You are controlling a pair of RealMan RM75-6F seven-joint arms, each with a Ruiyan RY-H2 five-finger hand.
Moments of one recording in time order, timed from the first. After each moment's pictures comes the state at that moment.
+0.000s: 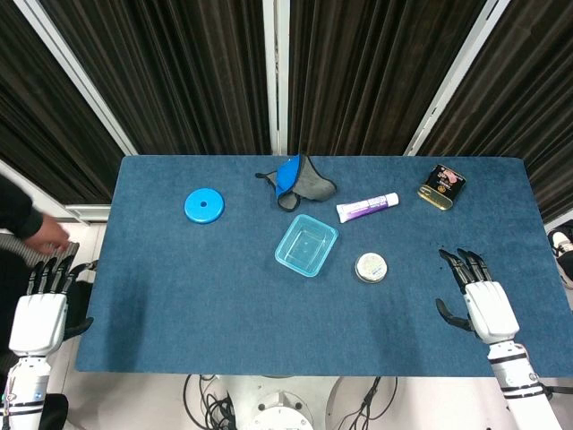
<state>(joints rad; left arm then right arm) -0.09 -1.23 -0.06 -1.66 1.47 1.51 0.31 0.20 -1.17 0.04 -1.68 -1.53 1.37 0.10</state>
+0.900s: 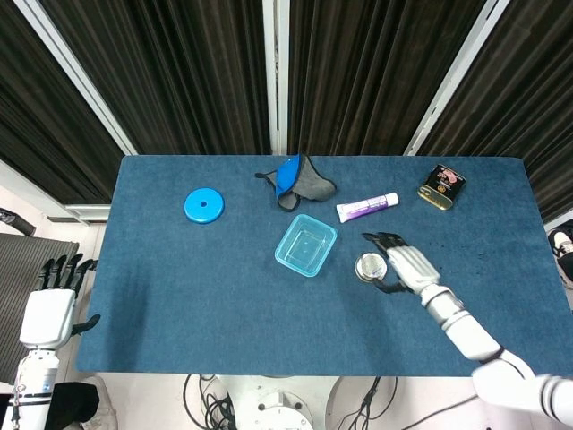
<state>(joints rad) -0.11 -1.25 -0.06 -1.64 1.44 1.47 0.29 0.58 -1.29 0.17 -1.53 -1.36 0.78 0.27</state>
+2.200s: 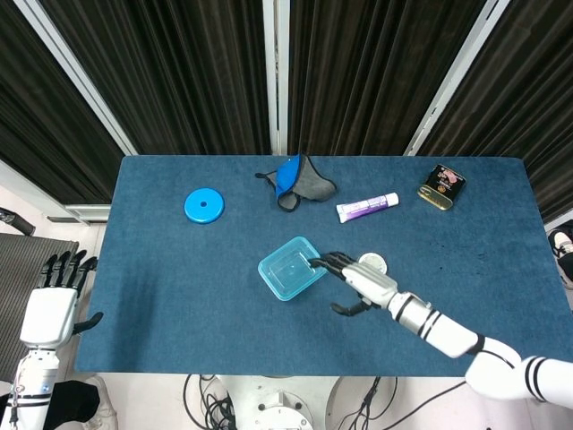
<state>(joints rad) -0.12 -1.23 -0.05 -1.65 1.49 1.50 0.27 0.78 -1.26 0.04 -1.57 -1.65 0.84 0.64</state>
